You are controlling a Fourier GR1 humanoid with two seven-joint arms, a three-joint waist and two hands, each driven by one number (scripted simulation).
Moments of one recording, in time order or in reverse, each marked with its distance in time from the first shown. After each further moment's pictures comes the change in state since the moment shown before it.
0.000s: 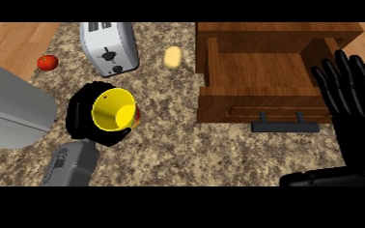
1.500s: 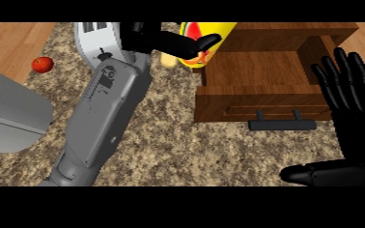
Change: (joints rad) left arm -0.665 -0.057 -0.181 0.014 -0.028 0.483 0.501; right arm -0.016 -0.007 -0.026 0.048 -0.007 0.020 -0.035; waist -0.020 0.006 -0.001
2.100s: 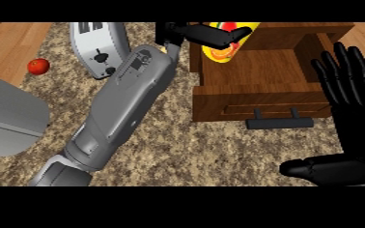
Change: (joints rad) left arm -0.198 -0.002 -0.135 0.343 0.138 0.138 -0.115; right arm -0.034 -0.007 -0.007 0.018 0.001 -0.002 0.005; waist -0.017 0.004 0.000
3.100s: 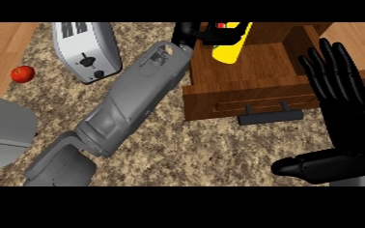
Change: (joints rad) left arm -0.184 0.000 -0.264 0.376 0.206 0.055 -0.078; right arm -0.039 0.004 0.030 0.036 -0.003 0.023 -0.016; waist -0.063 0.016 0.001
